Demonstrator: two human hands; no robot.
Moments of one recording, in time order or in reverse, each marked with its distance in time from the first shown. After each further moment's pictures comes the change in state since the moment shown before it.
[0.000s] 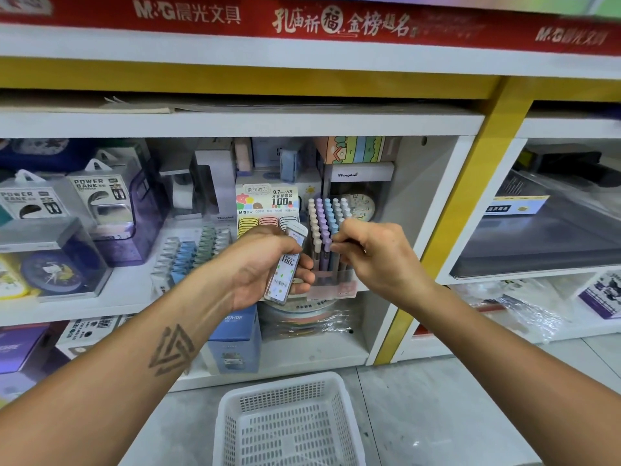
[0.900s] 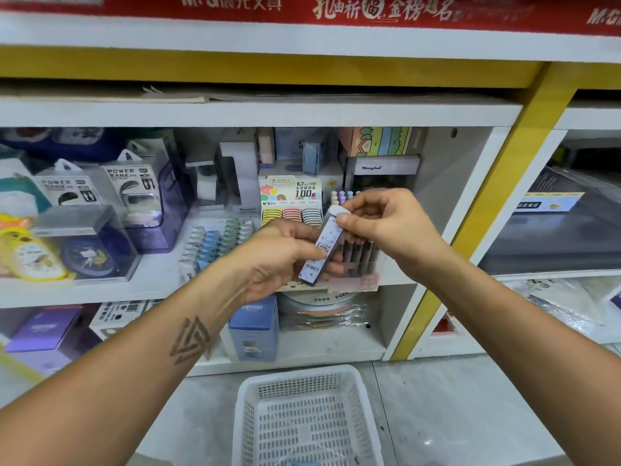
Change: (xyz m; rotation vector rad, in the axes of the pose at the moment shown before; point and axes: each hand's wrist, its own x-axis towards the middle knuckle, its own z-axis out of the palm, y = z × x) left_hand -0.004 -0.010 -0.016 0.080 -0.169 0.106; right_hand 0.035 -0.030 -0.002 0.642 -0.064 0.609
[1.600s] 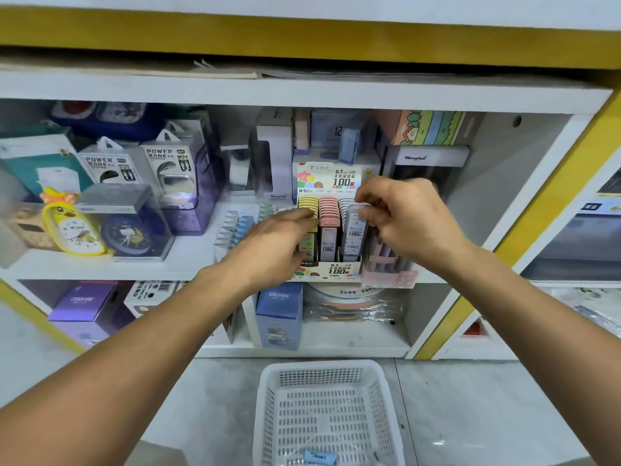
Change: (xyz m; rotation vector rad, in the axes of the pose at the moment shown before) left_hand 0.002 -0.027 -0.071 1.454 0.303 0.399; right_hand 0.026 0.015 0.026 -0.790 -0.012 -0.540
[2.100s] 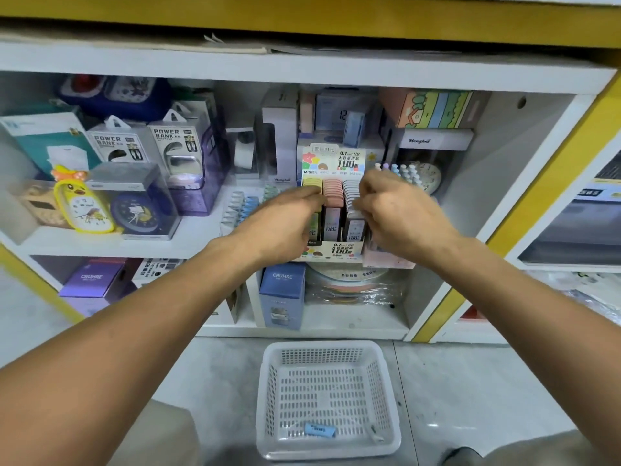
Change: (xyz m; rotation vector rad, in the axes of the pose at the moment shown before) left_hand -0.005 0.014 -0.010 0.035 0.003 0.039; right_hand -0.014 -0.017 0.008 -0.396 -0.190 -0.121
